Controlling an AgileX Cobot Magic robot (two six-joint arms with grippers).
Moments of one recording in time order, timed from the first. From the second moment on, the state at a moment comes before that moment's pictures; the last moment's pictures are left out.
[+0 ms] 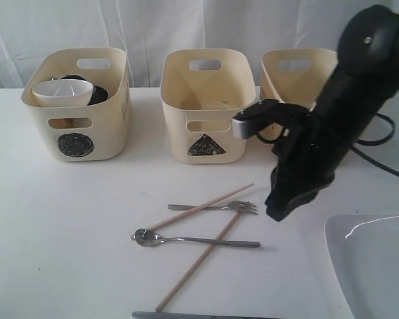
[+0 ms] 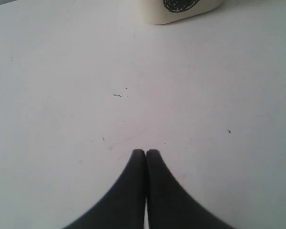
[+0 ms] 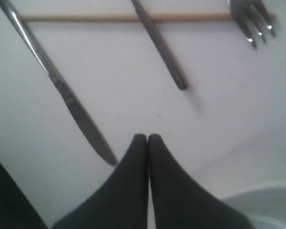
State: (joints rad) left arm 0.11 0.00 0.02 -0.33 0.51 0.56; right arm 0.23 1.68 -1.20 0.35 1.16 -0.75
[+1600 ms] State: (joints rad) left arm 0.11 0.00 0.02 -0.33 0.51 0.56; right arm 0.39 1.97 -1.26 0.20 0.88 -1.13
